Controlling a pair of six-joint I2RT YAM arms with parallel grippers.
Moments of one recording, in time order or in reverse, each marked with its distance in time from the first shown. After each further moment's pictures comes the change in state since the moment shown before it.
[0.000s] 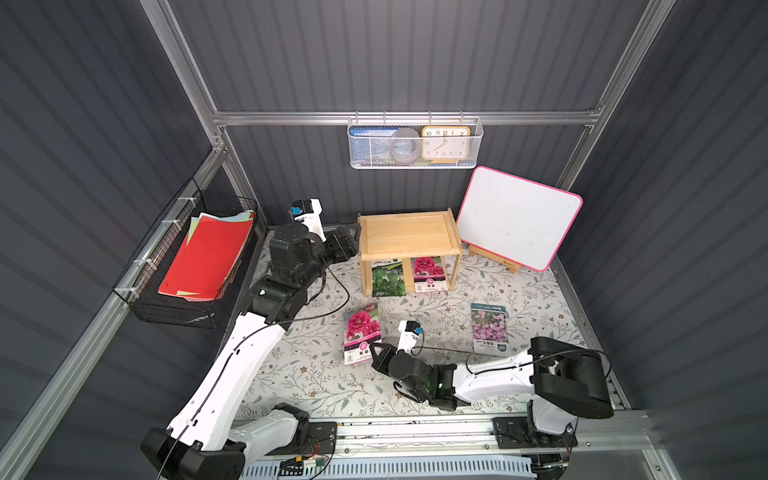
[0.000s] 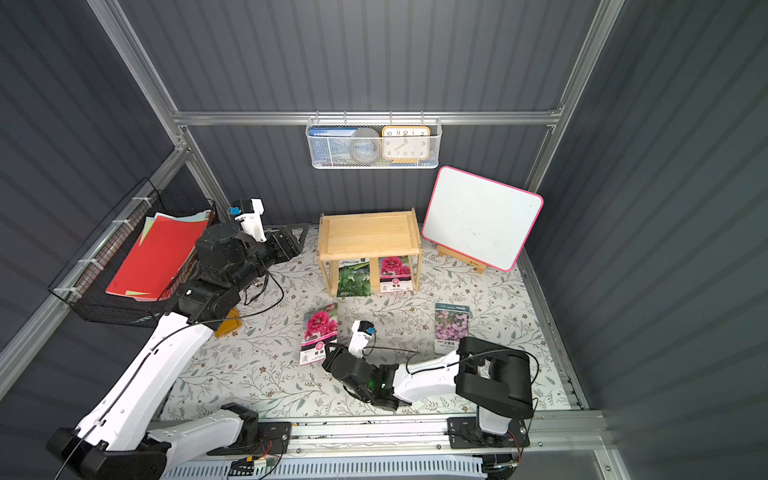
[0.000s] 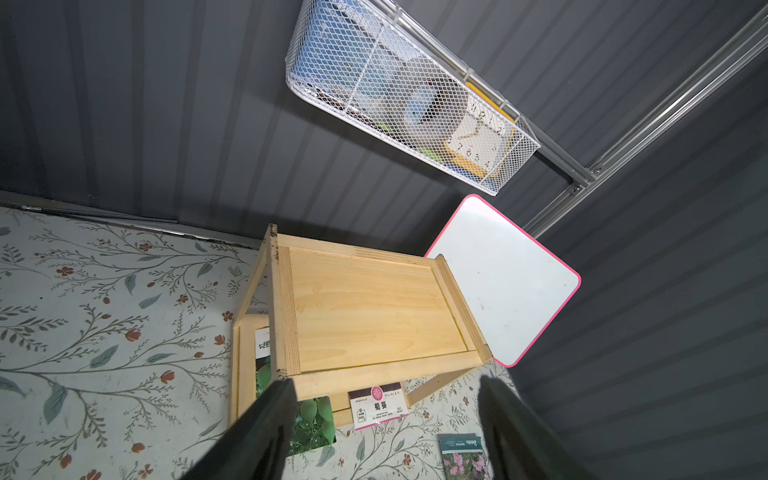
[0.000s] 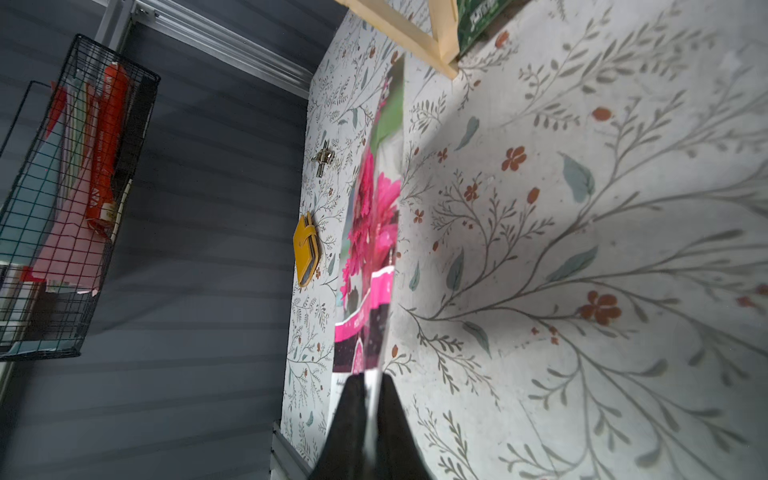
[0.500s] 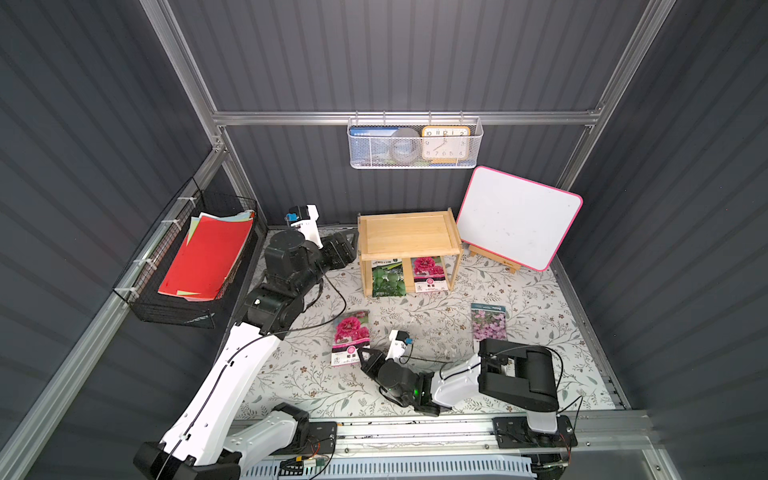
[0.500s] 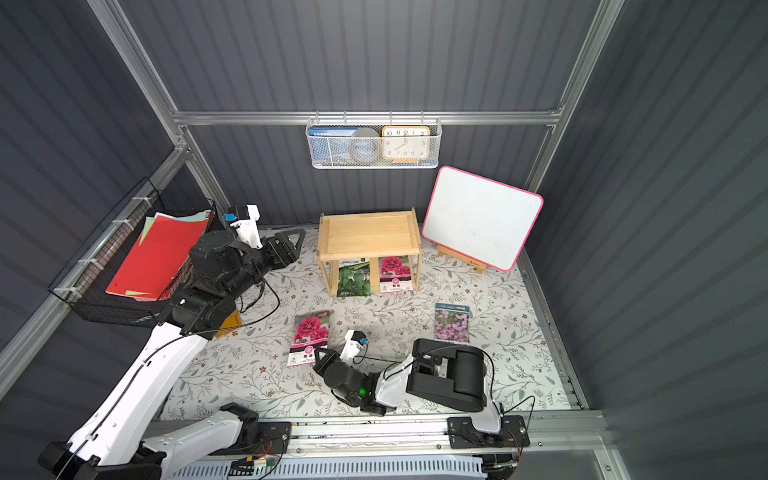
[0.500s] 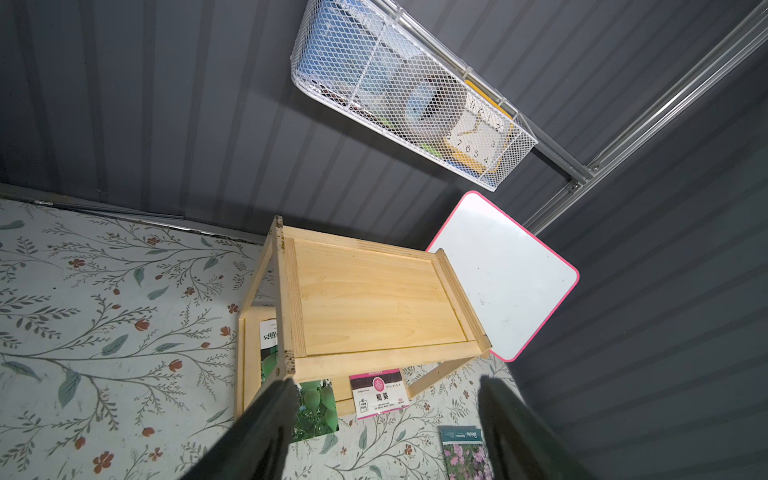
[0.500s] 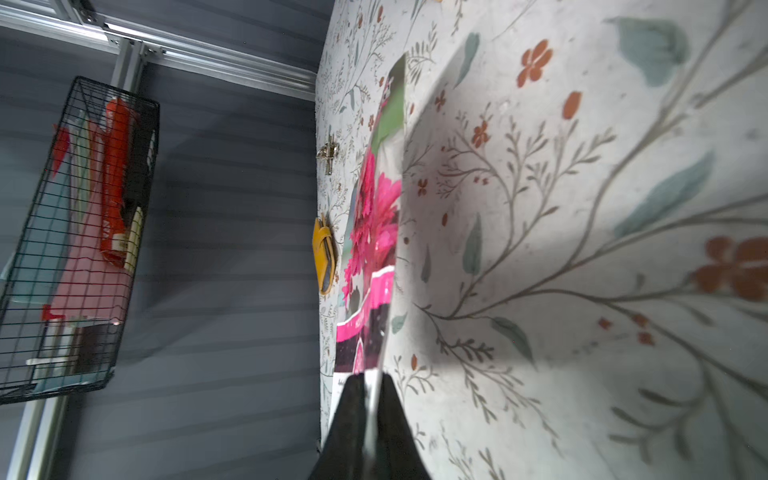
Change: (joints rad) left arm -0.004 -0.052 -0.041 -0.014 -0.007 0.000; right arm 0.017 0.247 0.055 0.299 0.022 0.126
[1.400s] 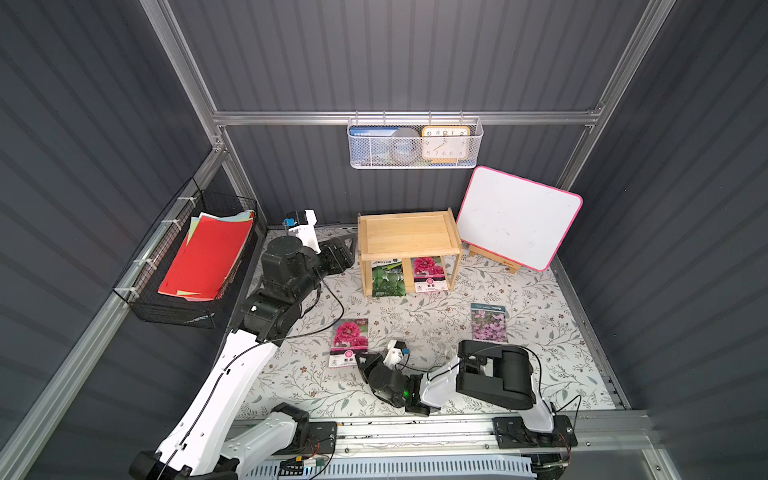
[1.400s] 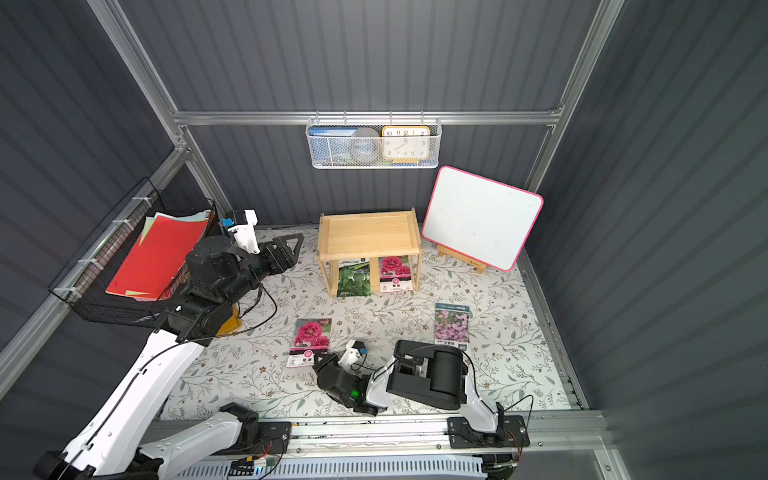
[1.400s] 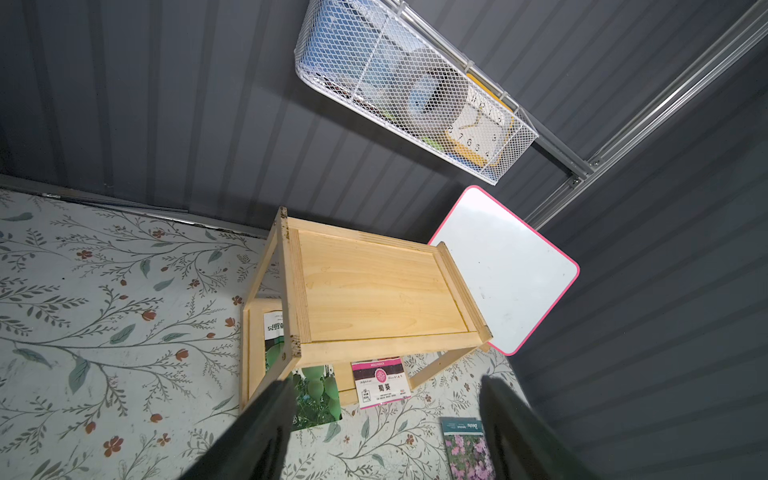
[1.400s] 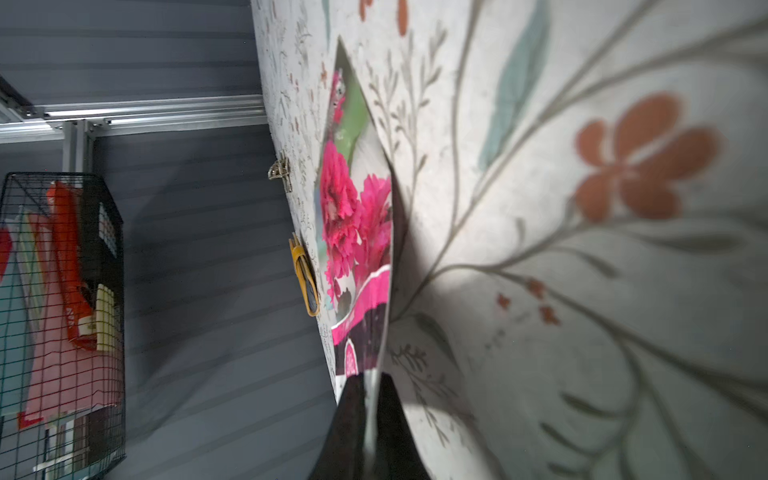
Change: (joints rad) left arm 0.000 -0.040 -0.031 -0.013 0.000 0.001; right arm 0.000 0.132 0.059 -0.062 -0.021 0.328
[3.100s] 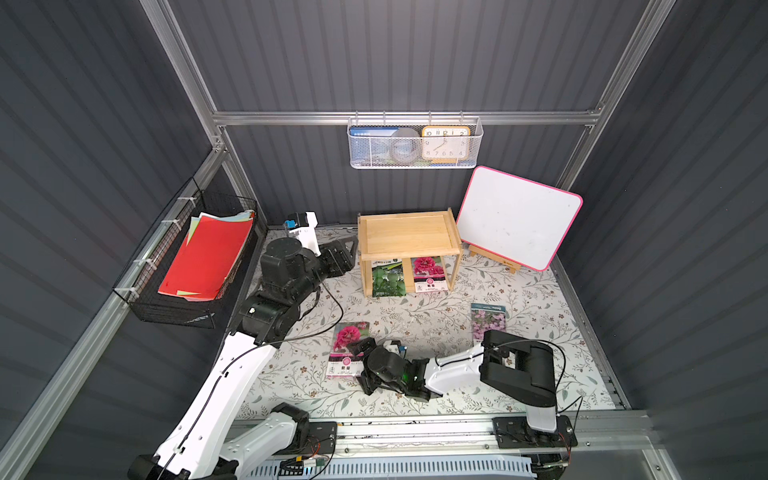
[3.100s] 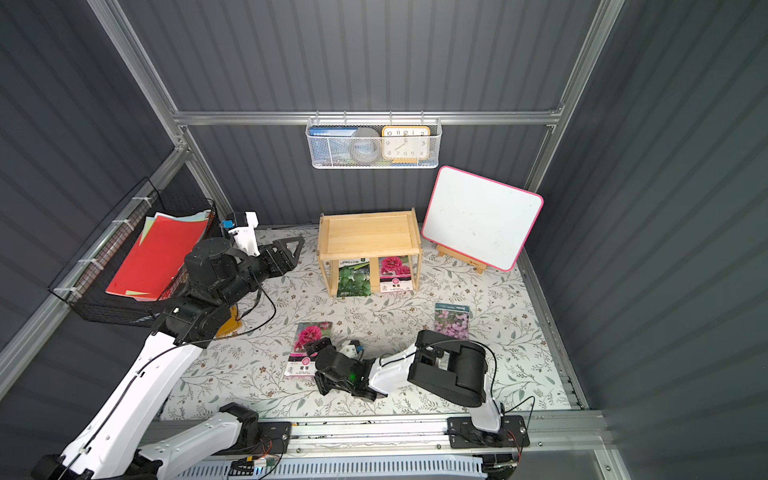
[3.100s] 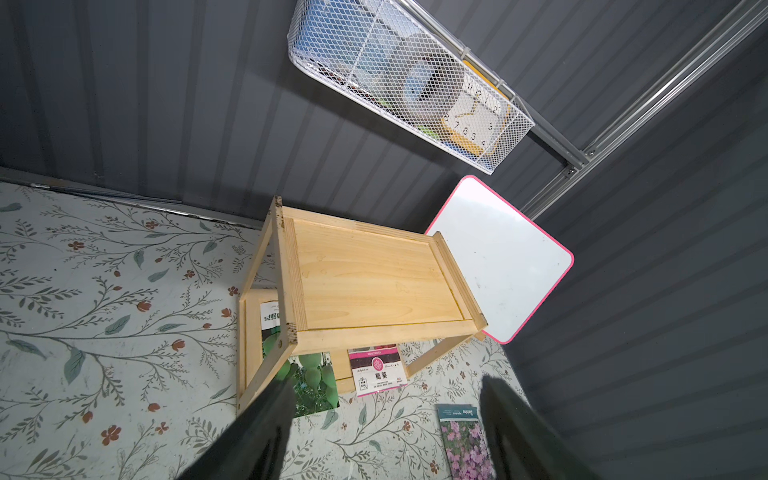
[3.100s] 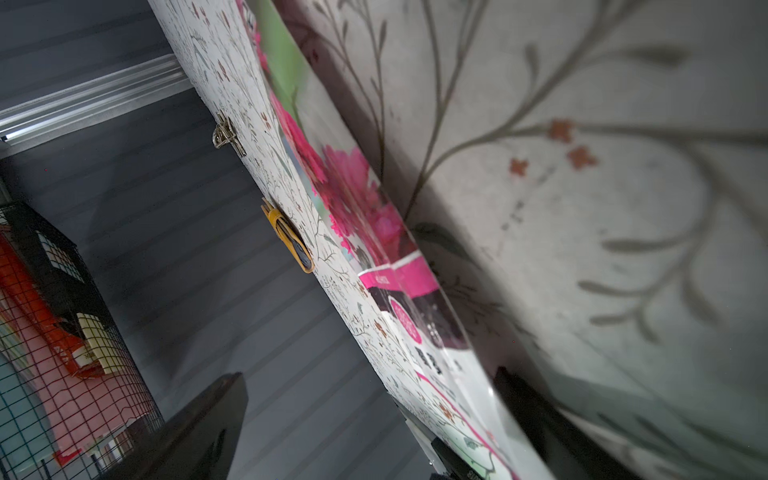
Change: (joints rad) left arm 0.000 -0.012 -0.002 -0.026 0.024 0.000; right arm -0.076 -0.140 0.048 -0.281 -0.307 0.219
